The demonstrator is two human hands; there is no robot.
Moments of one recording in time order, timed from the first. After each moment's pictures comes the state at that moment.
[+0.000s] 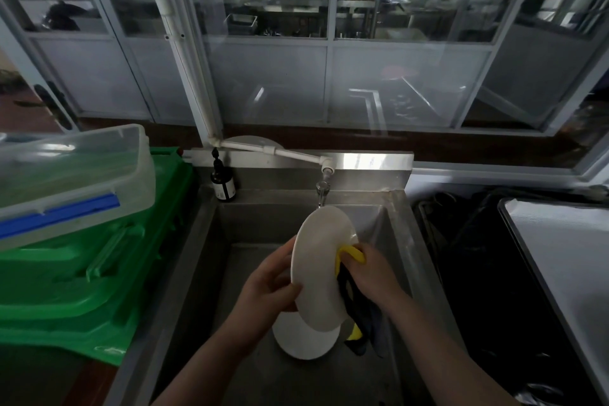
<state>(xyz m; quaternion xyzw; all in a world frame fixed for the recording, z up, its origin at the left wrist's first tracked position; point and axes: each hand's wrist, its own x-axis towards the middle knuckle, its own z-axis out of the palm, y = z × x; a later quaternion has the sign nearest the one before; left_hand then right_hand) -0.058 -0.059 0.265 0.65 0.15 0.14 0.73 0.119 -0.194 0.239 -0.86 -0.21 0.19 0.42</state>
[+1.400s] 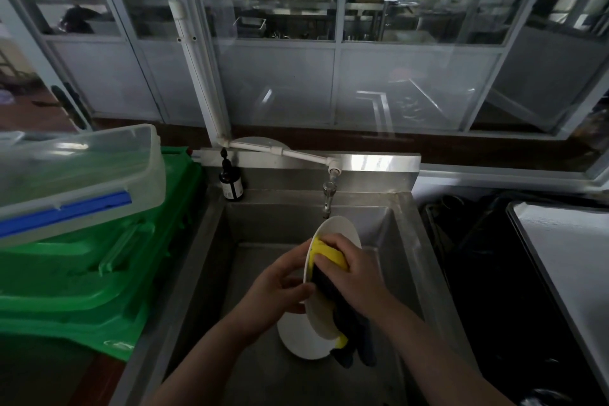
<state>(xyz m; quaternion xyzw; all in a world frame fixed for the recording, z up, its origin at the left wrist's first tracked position) -0.054 -0.051 0.268 0.69 0.15 0.05 0.71 0.072 -0.185 0.277 -0.74 -0.38 0.18 0.52</state>
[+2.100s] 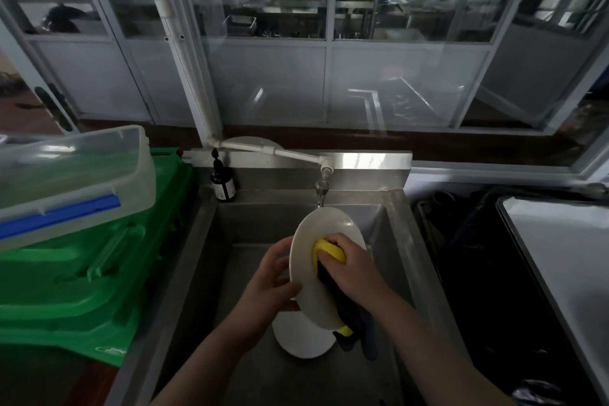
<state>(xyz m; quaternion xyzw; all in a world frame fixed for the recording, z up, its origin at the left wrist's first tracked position) -0.054 -0.056 0.259 0.63 0.18 0.09 0.75 0.093 -0.180 0.257 -0.81 -0.30 0.20 0.46</state>
